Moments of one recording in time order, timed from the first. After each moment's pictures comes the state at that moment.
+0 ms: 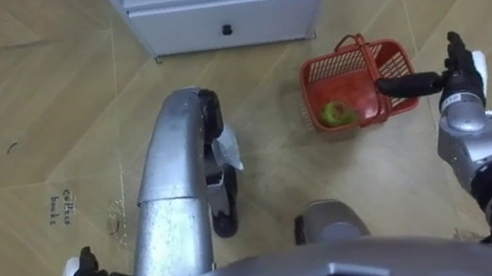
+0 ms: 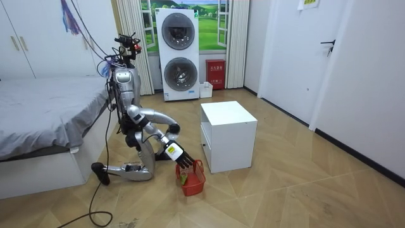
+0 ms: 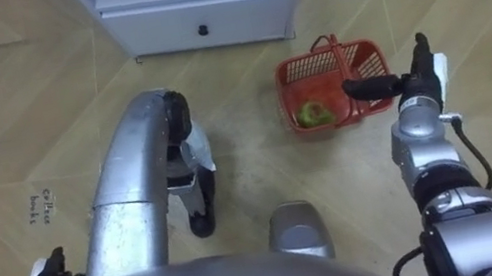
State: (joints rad) left arm 0.04 0.29 -0.20 1.36 0.11 -0.07 0.25; right arm -0.17 -0.31 0.03 0.95 0.19 -0.07 -0.33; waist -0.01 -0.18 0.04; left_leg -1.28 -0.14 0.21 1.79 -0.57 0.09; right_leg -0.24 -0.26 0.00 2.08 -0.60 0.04
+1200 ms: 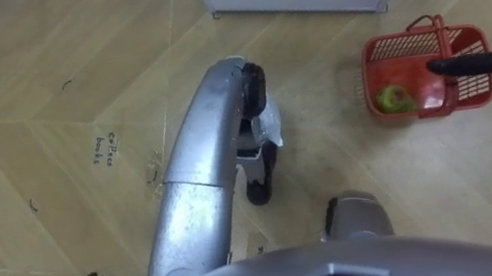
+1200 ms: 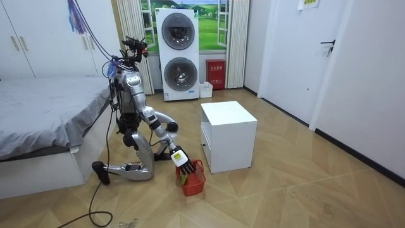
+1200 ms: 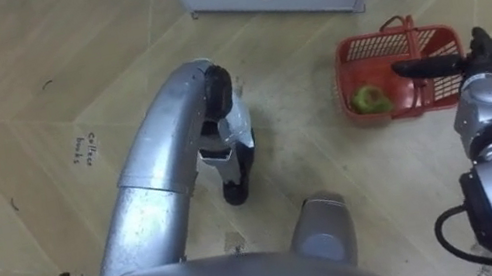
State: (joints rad) left arm 0.08 0.37 -0.32 1.35 0.03 -0.03 0.08; right arm -0.35 -0.53 0.13 1.30 0.47 -0.05 -0.14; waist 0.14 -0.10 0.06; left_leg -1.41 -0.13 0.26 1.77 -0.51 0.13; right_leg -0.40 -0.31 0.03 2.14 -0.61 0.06
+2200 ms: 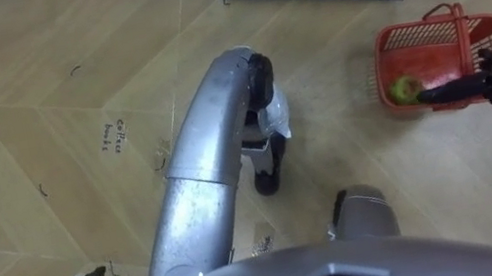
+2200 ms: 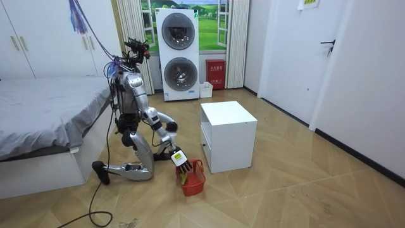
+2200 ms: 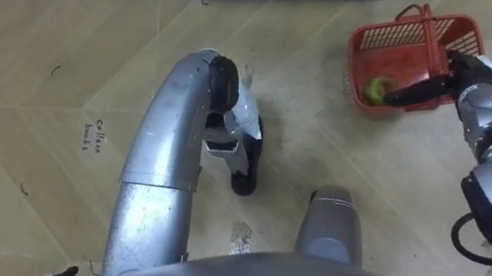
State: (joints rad) left arm 0.08 0.40 -0.36 1.30 -0.01 -0.03 0.01; right arm -0.38 -0.55 0.29 1.36 0.43 -0.02 0.00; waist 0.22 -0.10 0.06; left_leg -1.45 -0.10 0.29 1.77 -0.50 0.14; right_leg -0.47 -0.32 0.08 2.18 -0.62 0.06
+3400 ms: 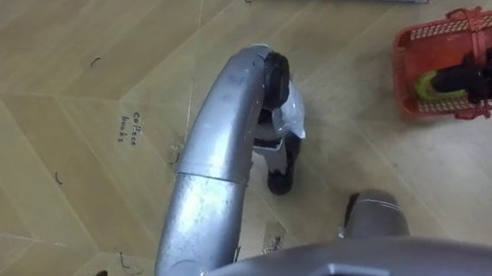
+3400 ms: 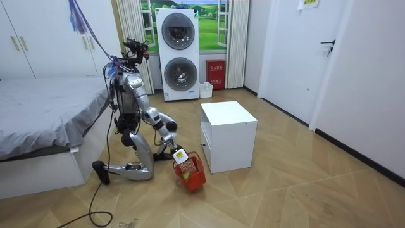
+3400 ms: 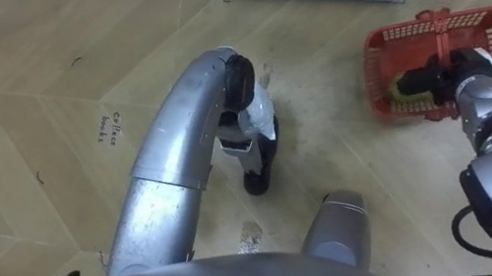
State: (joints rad) left arm 0.08 0.38 -0.45 1.30 -0.09 -0.01 0.01; right arm -0.41 -0.55 0.33 1.36 0.50 0.00 -0.01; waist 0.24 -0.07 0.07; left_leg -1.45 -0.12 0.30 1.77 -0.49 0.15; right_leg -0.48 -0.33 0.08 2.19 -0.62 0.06
